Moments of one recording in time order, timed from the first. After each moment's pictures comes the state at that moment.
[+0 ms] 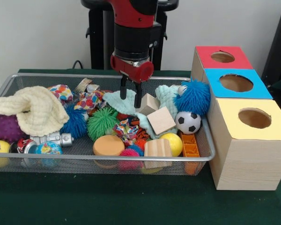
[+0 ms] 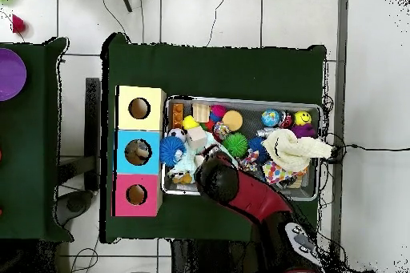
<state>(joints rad) -0.30 -0.59 -0.04 1.97 0.18 0.07 2.14</state>
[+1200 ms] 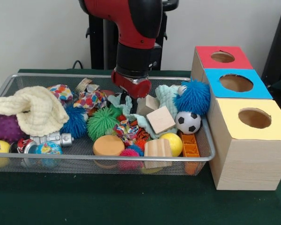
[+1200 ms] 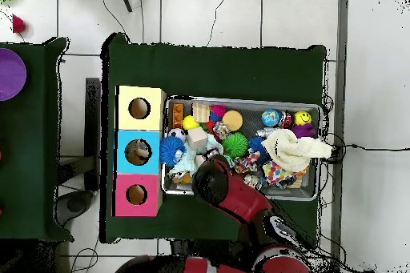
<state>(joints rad) -0.24 -0.46 -0.09 1.96 0.26 -0.10 2.14</state>
